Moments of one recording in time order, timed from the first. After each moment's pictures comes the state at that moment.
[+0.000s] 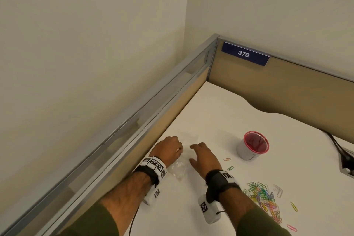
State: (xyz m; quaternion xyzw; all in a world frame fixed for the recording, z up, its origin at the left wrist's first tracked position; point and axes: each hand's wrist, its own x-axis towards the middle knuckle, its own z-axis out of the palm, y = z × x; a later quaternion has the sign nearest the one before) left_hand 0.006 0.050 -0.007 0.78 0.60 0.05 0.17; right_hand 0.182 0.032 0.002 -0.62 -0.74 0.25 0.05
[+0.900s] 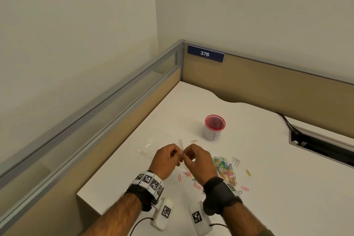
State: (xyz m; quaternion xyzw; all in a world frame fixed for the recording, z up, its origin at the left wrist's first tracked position) left_hand 0.135 -0.090 0.050 0.60 0.60 0.33 0.42; right_hand 0.285 -0.092 0.054 -0.59 -0.68 0.31 0.29
